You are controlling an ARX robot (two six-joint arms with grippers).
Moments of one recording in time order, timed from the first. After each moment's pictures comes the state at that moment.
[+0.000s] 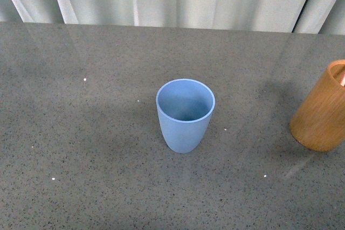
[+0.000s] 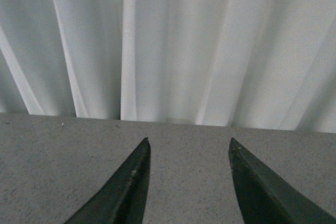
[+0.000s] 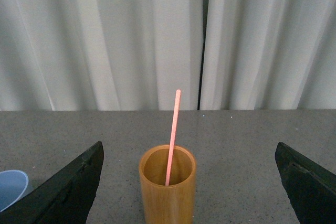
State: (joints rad) left arm -0.24 1.21 0.37 0.84 -0.24 -0.03; right arm 0.00 0.00 0.02 0.00 0.00 0.00
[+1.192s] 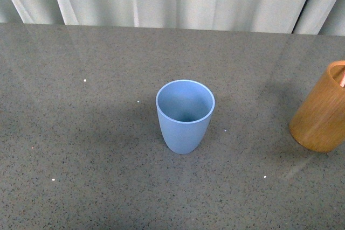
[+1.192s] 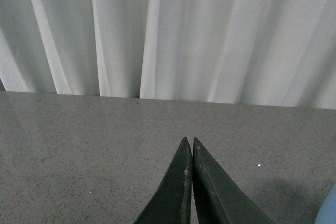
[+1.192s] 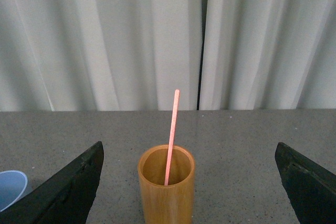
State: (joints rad) left arm 0.00 0.55 0.02 0.54 0.00 -0.01; right arm 0.00 0.00 0.02 0.00 0.00 0.00
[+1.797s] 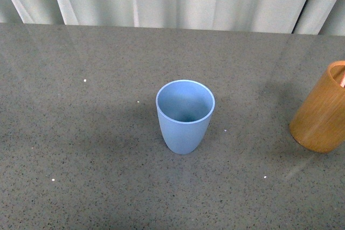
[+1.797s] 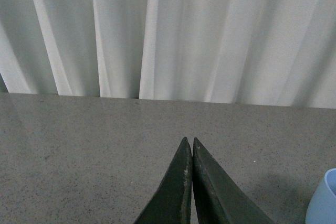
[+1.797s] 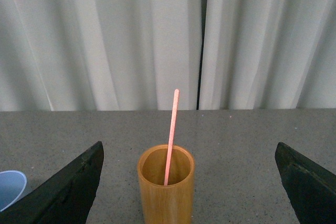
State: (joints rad) left arm 0.00 0.26 0.02 0.26 0.00 -0.01; right arm 0.00 0.00 0.02 0.00 0.00 0.00
